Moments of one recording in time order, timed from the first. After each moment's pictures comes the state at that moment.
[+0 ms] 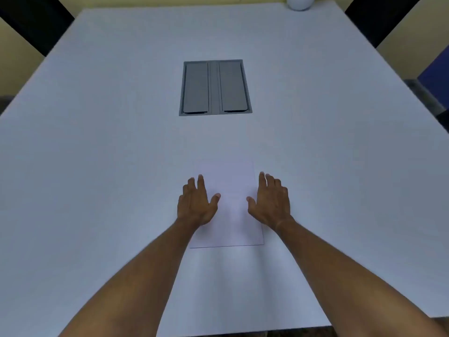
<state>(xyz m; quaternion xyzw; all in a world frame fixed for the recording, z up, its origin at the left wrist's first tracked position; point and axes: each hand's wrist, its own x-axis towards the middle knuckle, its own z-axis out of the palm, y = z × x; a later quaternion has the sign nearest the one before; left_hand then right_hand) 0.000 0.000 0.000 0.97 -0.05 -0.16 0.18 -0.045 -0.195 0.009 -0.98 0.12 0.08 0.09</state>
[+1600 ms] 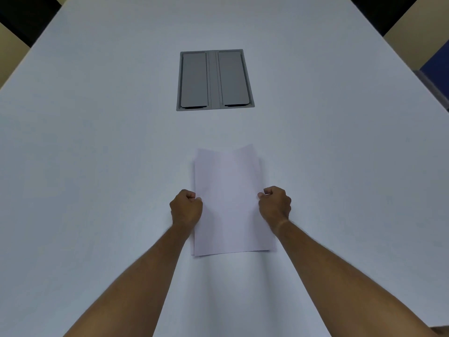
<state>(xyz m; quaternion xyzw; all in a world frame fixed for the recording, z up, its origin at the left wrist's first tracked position) 0.018 0.017 -0.033 0.85 0.22 -0.12 0.47 -0.026 -0.187 -0.028 -0.78 0.43 0.01 0.45</state>
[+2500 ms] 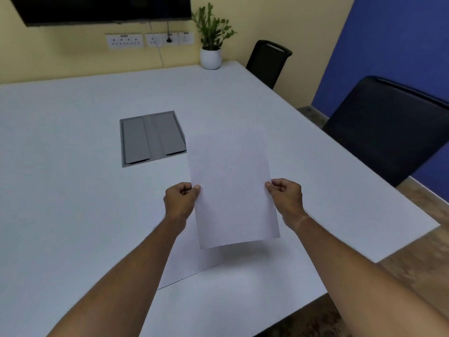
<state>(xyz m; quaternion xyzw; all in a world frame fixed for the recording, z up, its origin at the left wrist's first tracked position) -0.001 -0.090 0.095 0.74 0.01 -0.15 0.66 -0.132 -0.313 0.100 -0.67 0.37 -0.24 0.60</state>
